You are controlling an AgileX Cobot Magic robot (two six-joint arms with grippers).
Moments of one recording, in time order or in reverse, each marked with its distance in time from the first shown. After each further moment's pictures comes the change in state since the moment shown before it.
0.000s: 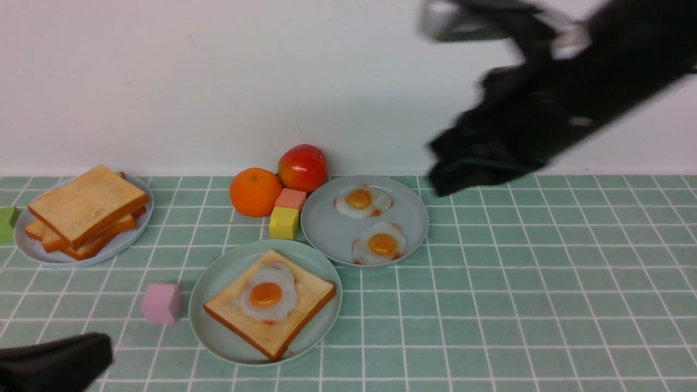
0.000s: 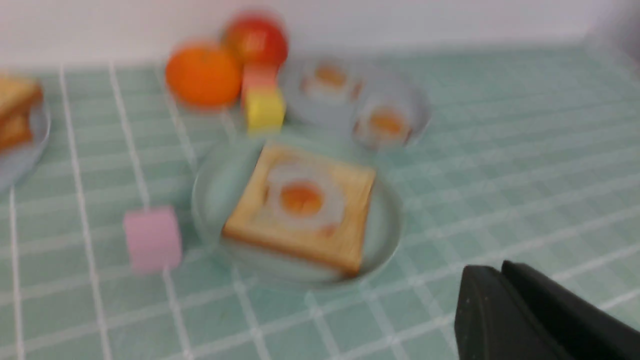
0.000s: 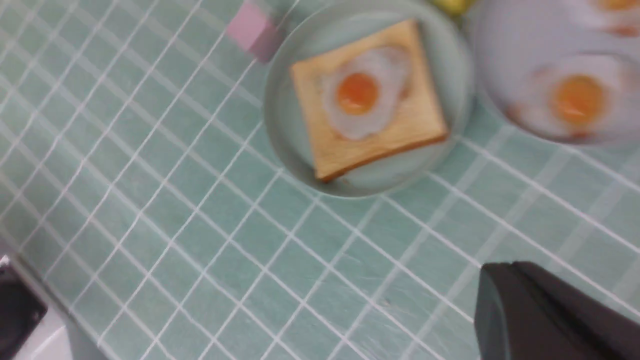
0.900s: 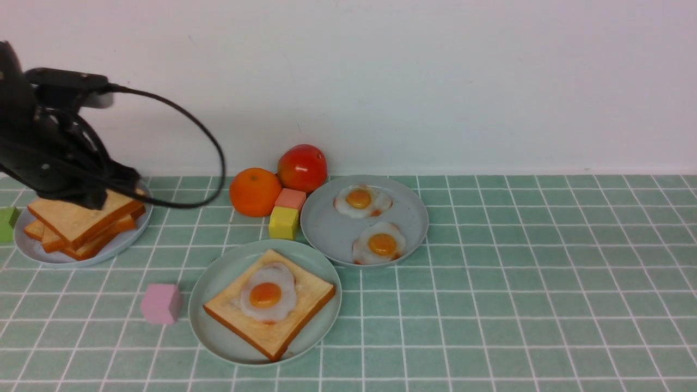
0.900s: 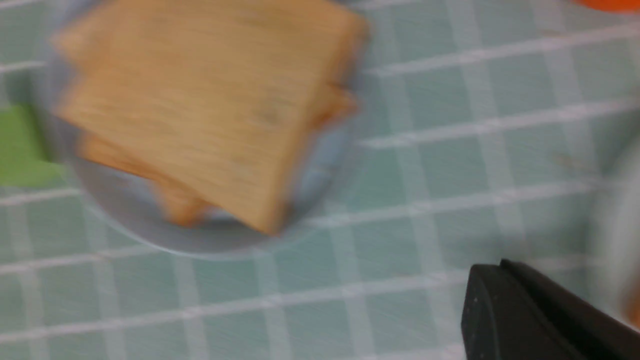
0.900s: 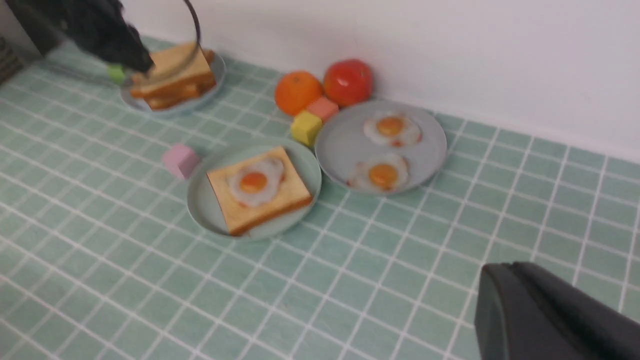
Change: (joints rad) right arm 0.000 -0.820 0.369 -0.284 0.010 0.166; left arm 0.791 1.245 -0.937 -0.444 0.274 0.895
